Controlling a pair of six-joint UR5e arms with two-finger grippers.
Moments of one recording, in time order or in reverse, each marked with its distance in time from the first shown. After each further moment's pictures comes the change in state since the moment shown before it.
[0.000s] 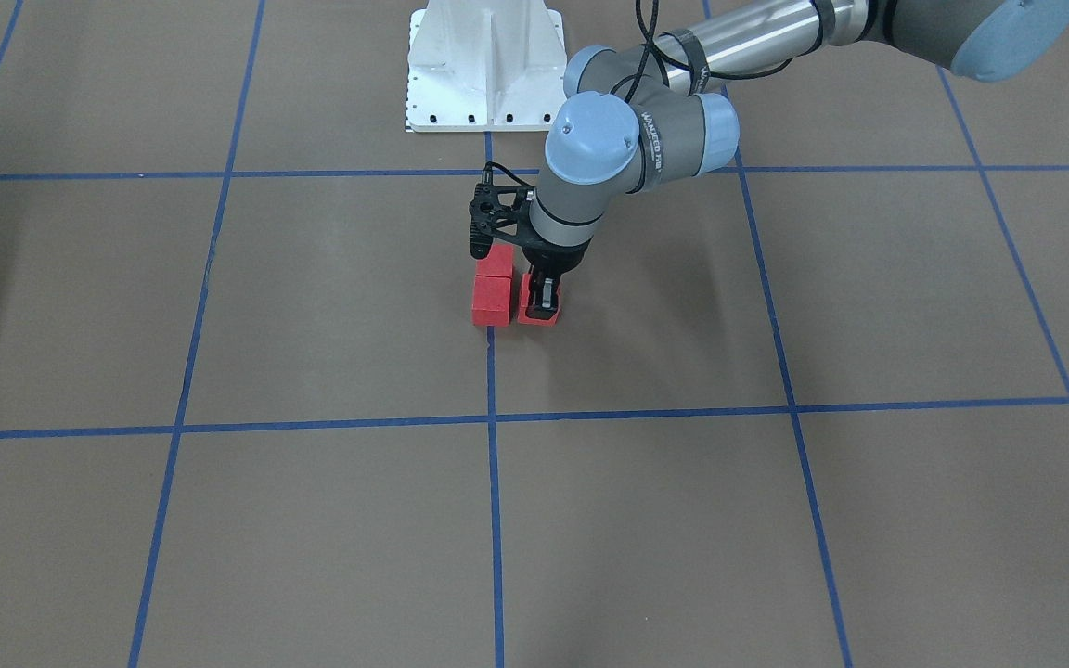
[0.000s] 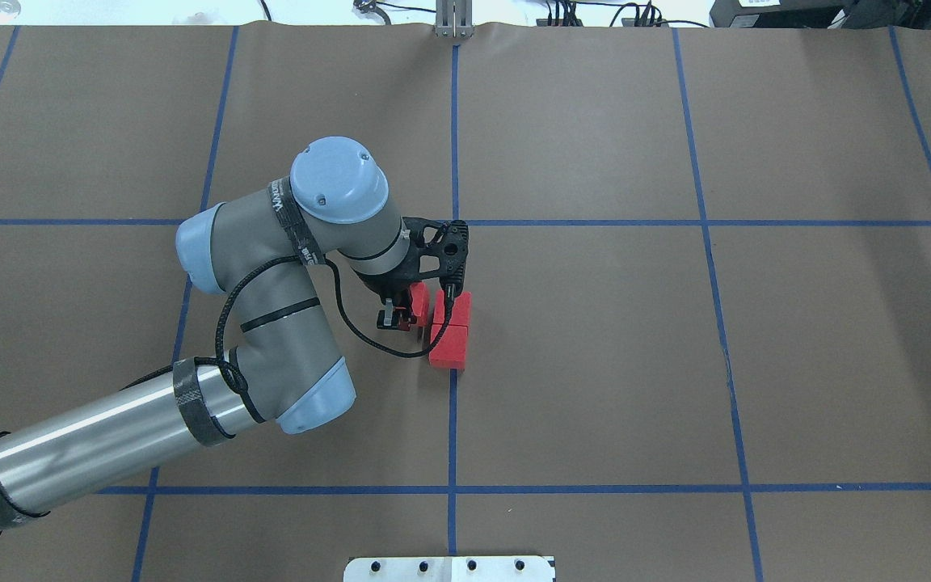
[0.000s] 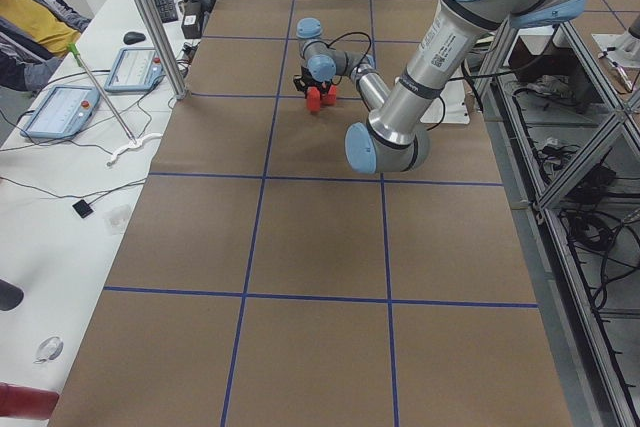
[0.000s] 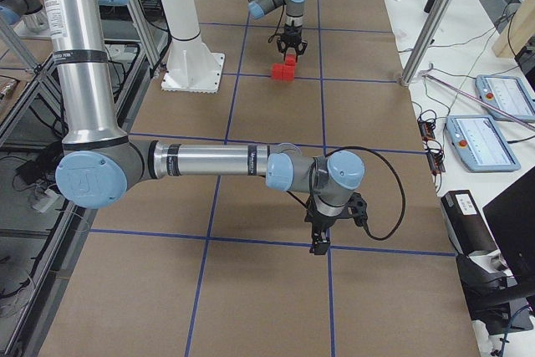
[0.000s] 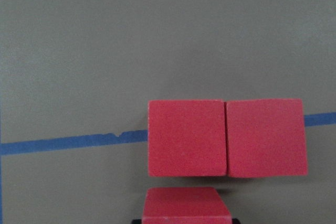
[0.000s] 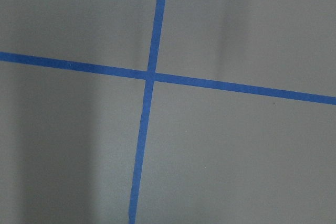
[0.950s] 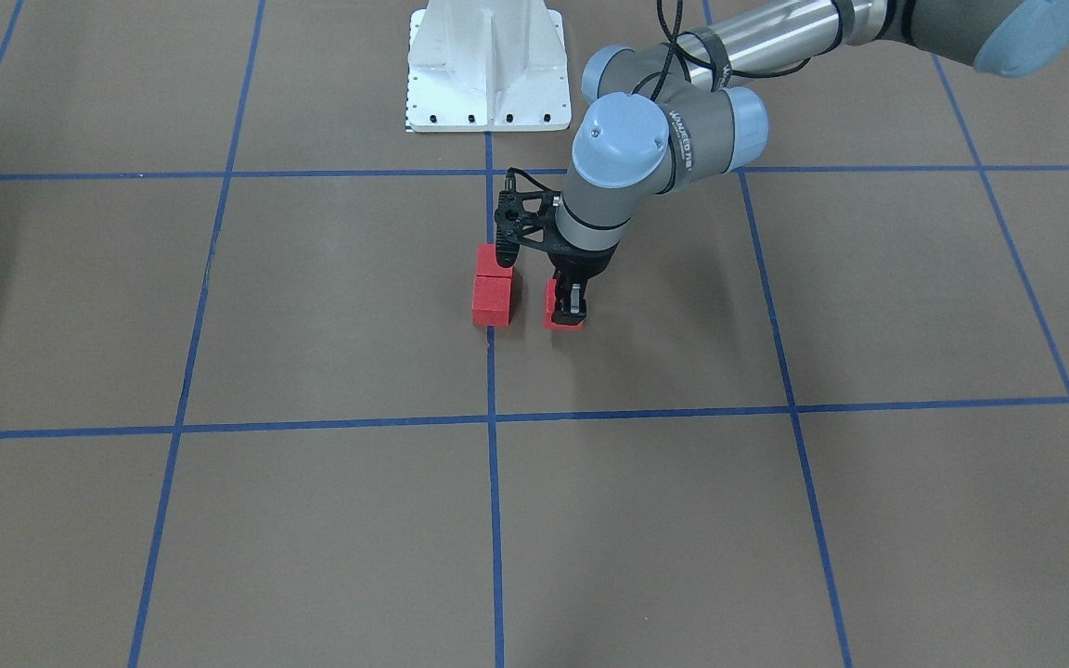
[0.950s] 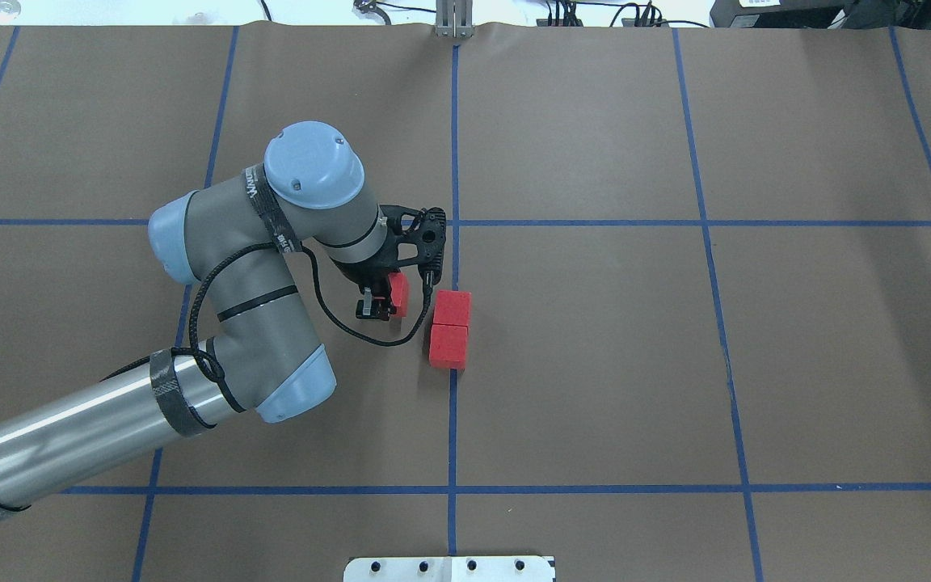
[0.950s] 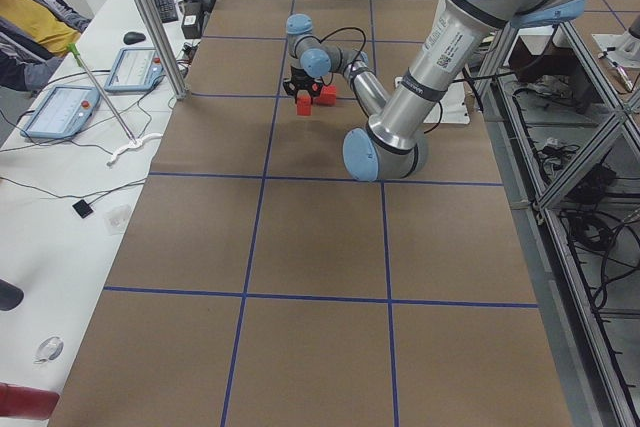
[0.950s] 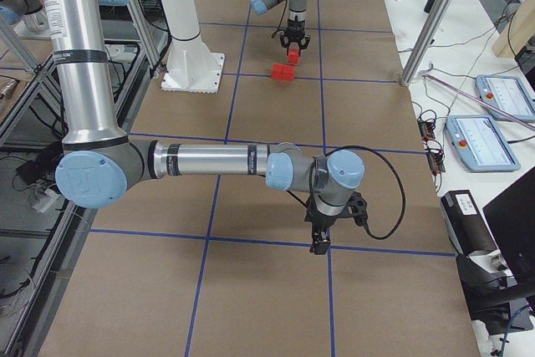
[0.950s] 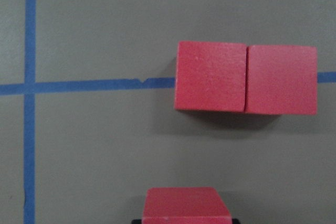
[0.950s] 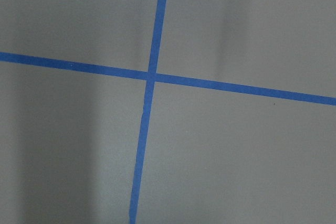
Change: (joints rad) left arm -0.025 0.030 -0.025 0.019 -0.010 0.007; right arm 0.000 0.000 0.003 0.000 0.000 0.000
